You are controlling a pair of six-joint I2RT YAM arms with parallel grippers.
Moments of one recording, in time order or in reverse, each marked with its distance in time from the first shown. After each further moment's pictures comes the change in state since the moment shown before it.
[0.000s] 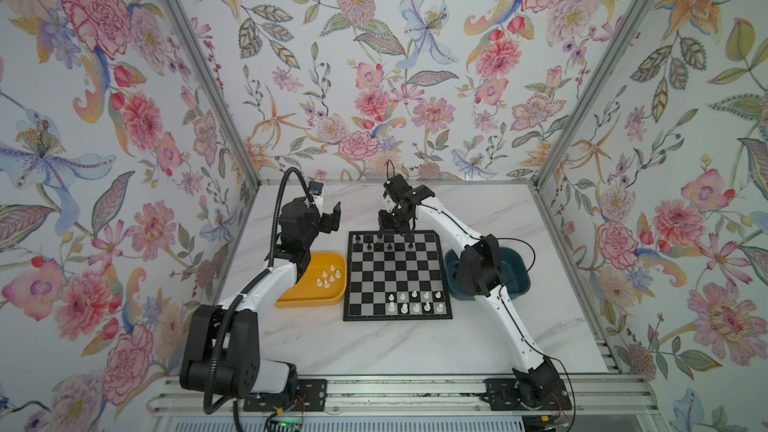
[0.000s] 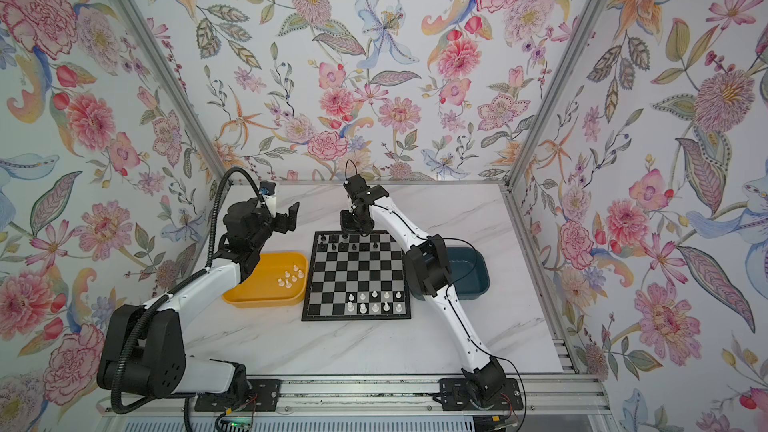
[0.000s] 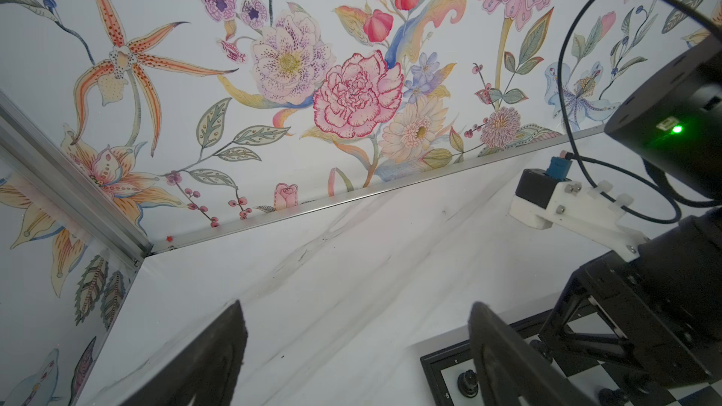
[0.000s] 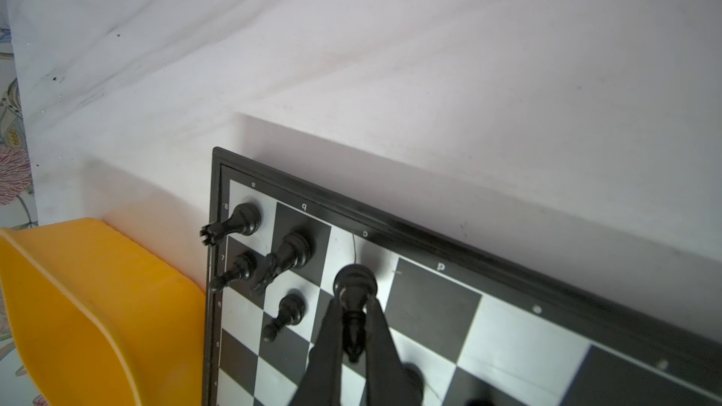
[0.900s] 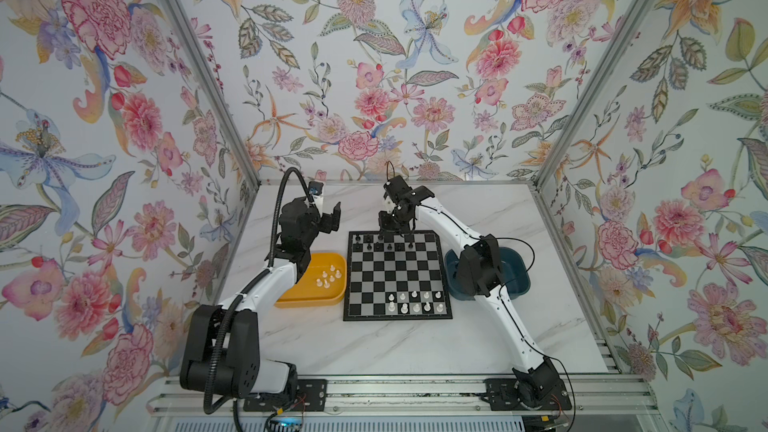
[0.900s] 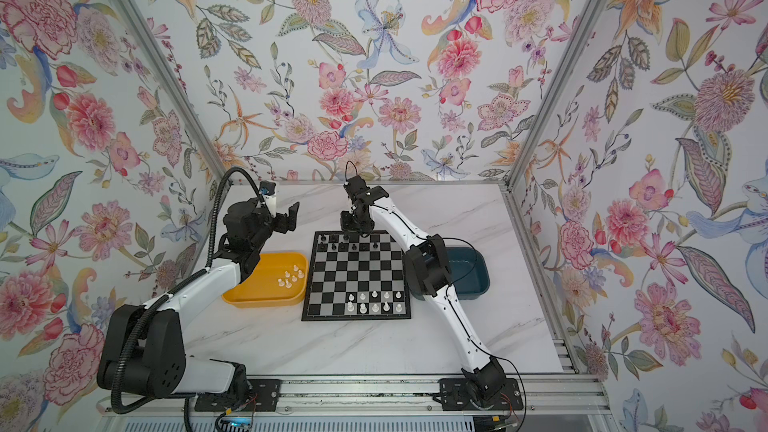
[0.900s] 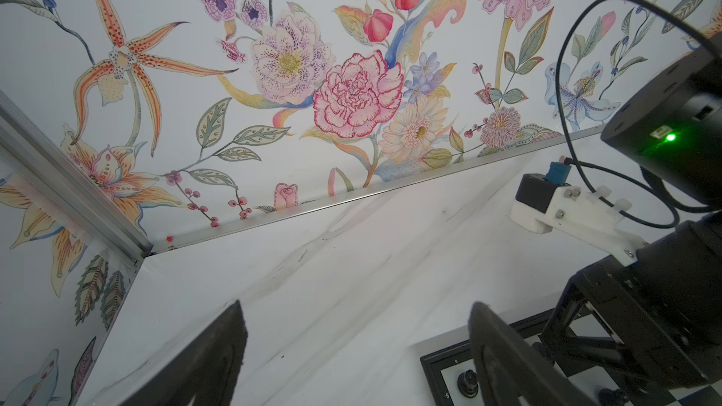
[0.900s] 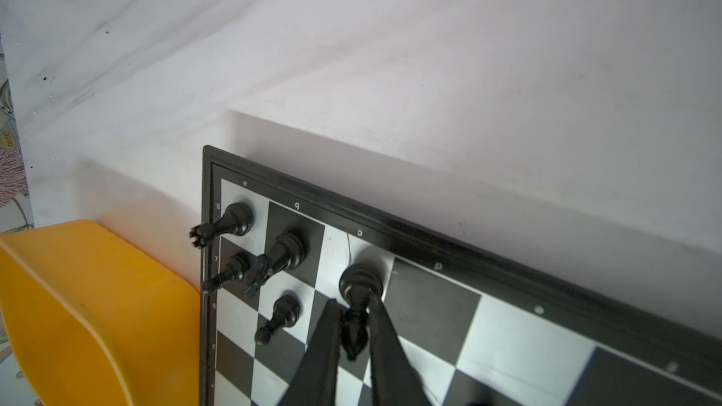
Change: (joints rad) left arm 0.000 0.000 0.000 0.000 0.000 0.000; right arm 0.000 0.002 -0.011 0.000 0.000 0.010
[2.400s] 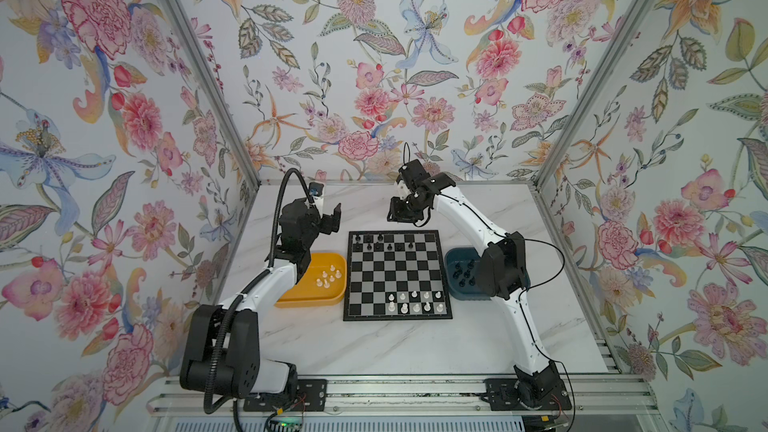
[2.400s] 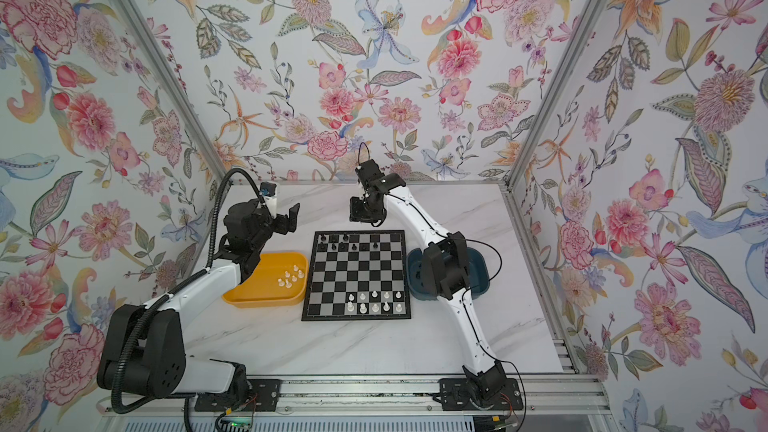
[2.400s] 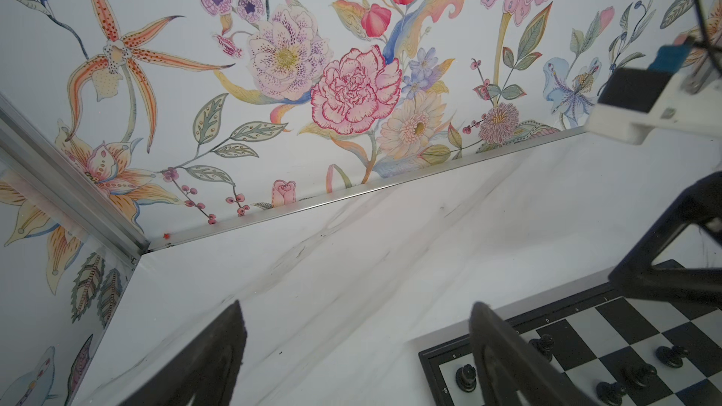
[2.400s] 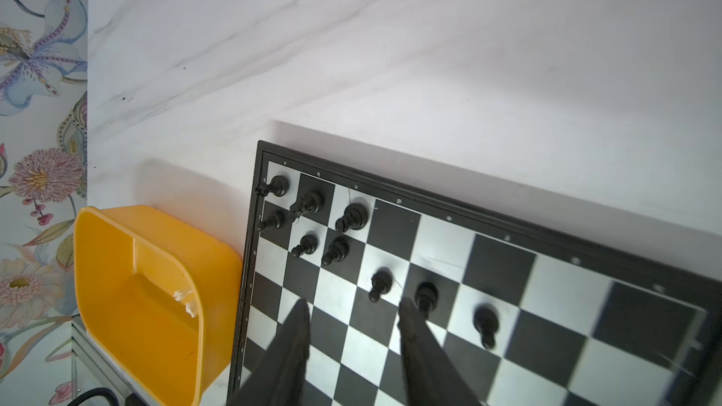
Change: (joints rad) left arm 0.000 0.000 -0.009 0.001 0.005 -0.001; right arm -0.063 -0.278 -0.185 0.005 0.042 -0.045
